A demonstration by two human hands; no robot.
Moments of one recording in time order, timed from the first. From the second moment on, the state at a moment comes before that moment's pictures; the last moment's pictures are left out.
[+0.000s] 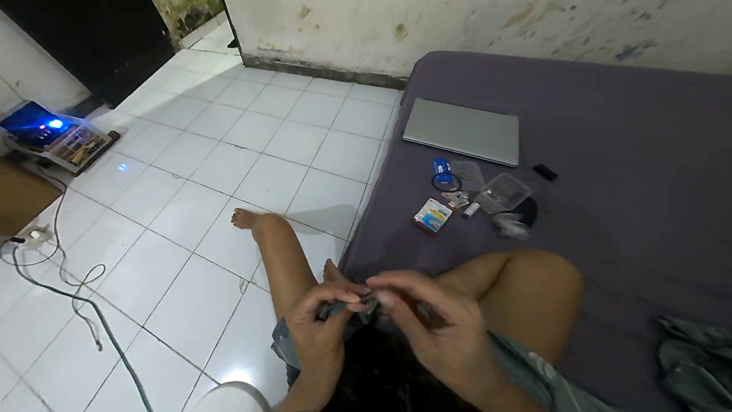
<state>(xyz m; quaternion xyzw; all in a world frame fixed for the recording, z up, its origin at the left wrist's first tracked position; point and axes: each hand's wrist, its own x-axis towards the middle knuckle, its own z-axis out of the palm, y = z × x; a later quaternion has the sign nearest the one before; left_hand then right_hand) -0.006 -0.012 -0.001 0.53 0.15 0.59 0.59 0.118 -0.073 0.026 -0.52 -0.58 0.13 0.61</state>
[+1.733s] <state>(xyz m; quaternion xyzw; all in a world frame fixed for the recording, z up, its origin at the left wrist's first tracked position) -0.031 0.008 0.015 0.40 0.30 0.60 0.63 0.342 -0.189 -0.060 -0.56 -0.18 0.32 0.74</state>
